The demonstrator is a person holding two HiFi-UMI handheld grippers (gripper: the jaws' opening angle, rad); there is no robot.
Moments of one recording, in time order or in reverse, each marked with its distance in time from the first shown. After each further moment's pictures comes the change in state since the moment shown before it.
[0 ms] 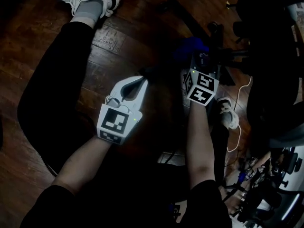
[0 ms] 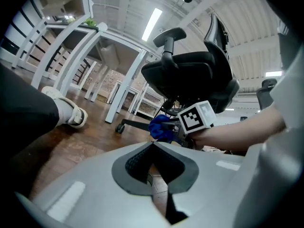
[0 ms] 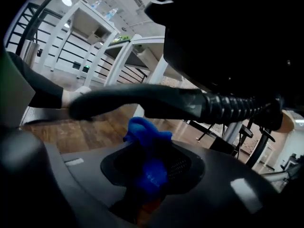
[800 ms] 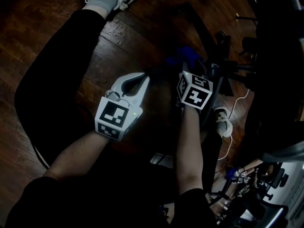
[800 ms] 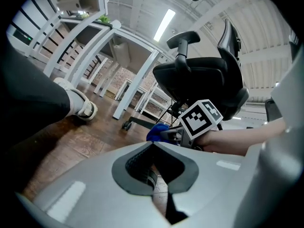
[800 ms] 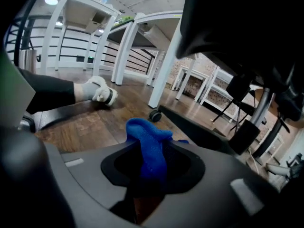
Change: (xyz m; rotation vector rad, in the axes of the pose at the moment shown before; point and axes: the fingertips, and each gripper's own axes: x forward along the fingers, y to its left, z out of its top) left arm -0.004 0.023 -0.005 -0.104 -0.011 0.059; right arm 0.000 0.068 -0.021 0.017 0.243 0.148
